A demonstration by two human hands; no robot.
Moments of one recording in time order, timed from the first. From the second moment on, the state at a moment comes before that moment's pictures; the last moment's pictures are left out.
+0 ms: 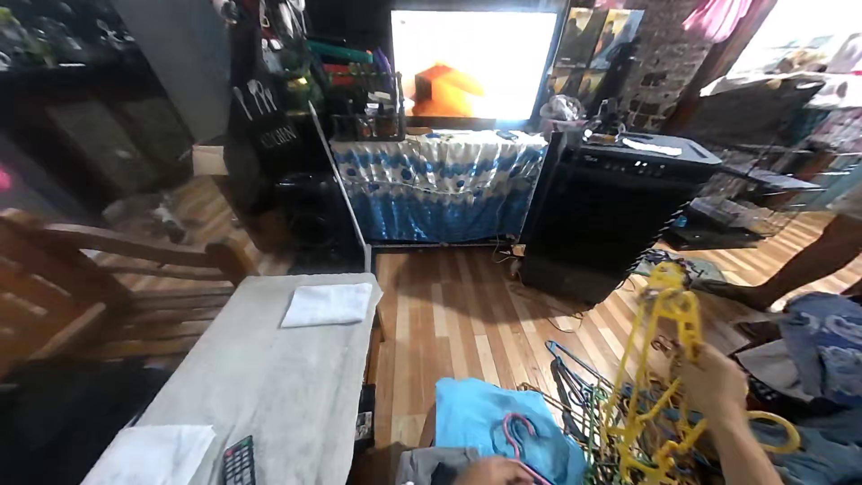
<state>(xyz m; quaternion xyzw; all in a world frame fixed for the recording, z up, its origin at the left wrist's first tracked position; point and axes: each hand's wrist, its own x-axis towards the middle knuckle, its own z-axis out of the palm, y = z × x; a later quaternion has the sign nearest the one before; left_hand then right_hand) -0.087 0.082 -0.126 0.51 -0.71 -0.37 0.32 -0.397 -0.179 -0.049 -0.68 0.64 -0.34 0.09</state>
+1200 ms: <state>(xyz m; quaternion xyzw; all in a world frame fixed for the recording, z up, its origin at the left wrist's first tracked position) 0.016 0.126 -0.186 0.64 -0.70 -0.08 0.31 -0.337 -0.025 -0.144 -0.95 0.20 -0.22 -0.07</state>
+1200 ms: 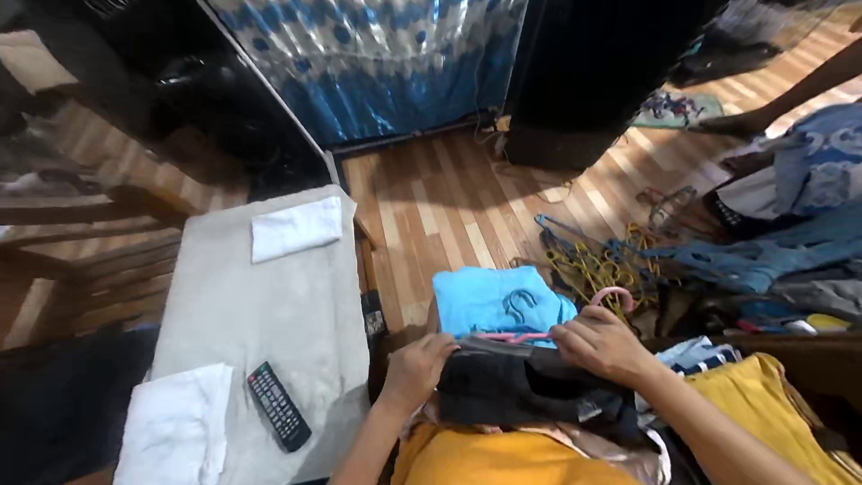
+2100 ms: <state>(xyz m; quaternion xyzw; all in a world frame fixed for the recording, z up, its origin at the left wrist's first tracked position) -0.042 0.050 -0.250 0.63 -0.76 -0.08 0.13 -0.395 -0.196 -0.089 -0.70 0.68 -0.17 0.12</state>
